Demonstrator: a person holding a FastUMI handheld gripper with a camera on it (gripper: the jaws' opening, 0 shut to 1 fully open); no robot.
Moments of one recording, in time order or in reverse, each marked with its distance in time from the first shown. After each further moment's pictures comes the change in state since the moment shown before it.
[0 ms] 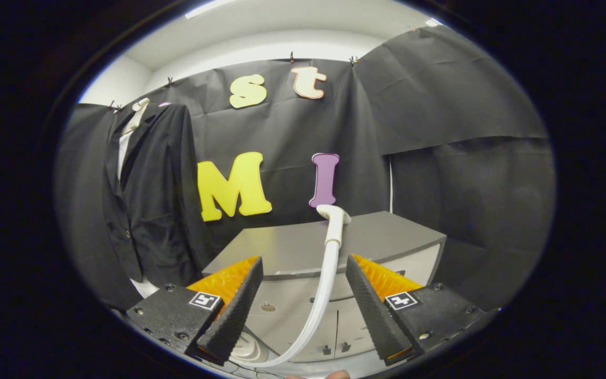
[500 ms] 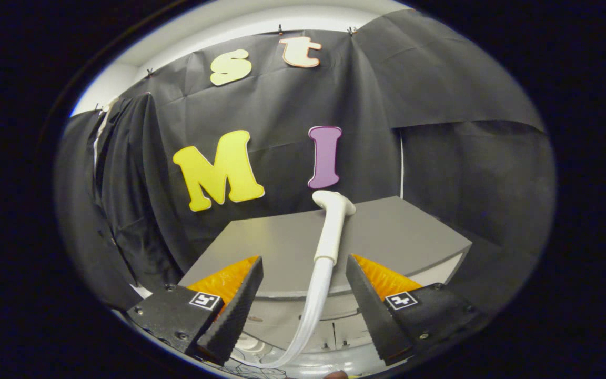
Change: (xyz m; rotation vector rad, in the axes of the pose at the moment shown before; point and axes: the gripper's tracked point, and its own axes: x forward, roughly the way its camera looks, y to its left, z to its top) arm 0.096 -0.025 0.021 0.050 0.186 0.034
